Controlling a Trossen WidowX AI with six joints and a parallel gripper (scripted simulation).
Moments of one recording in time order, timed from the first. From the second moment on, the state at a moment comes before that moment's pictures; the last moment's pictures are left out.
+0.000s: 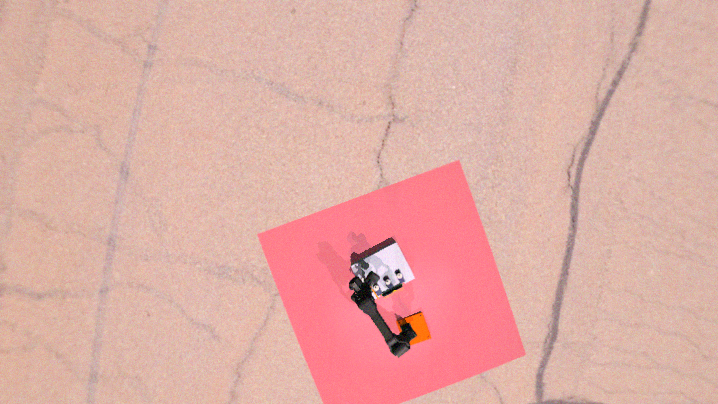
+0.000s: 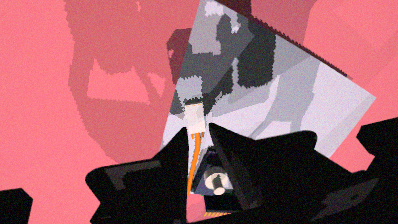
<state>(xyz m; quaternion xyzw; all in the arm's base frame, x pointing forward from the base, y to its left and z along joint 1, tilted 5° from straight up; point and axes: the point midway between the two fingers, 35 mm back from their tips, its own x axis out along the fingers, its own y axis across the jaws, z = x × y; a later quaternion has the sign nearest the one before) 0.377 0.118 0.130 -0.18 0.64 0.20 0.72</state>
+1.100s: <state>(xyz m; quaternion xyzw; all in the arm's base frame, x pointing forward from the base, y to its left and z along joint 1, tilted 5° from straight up) 0.373 0.116 0.167 -0.18 0.64 0.20 0.72</state>
